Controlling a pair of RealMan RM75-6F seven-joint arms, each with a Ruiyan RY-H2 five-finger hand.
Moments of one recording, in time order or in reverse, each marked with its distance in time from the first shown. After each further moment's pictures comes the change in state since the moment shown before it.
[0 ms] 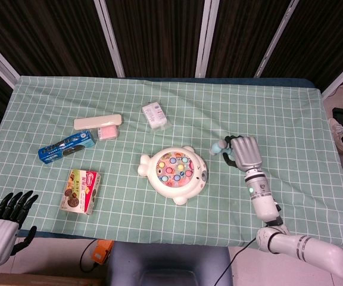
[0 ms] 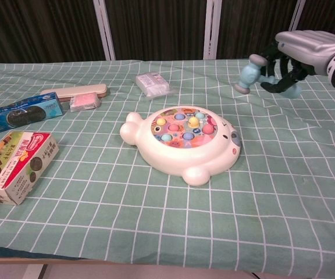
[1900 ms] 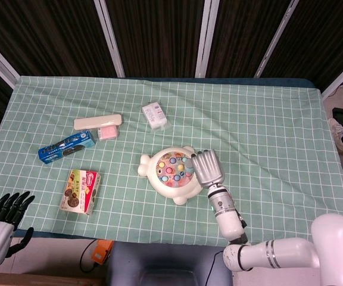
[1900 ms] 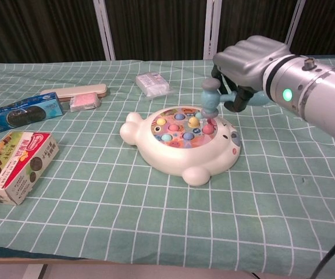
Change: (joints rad) left arm 0.006 0.019 0.007 0.017 0.018 0.026 -0.063; right arm 0.261 -0.109 -0.098 -0.252 0.341 0.270 -0.676
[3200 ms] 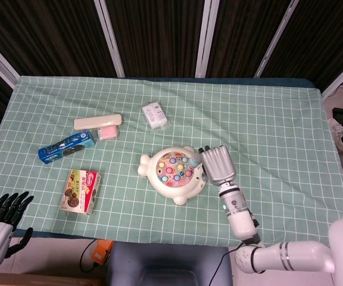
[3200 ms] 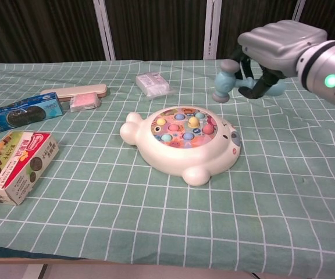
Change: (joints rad) left arm 0.004 -0.001 0.000 0.001 0.002 0.007 0.001; right arm -0.095 0.097 -0.048 -0.025 -0.162 0.005 0.240
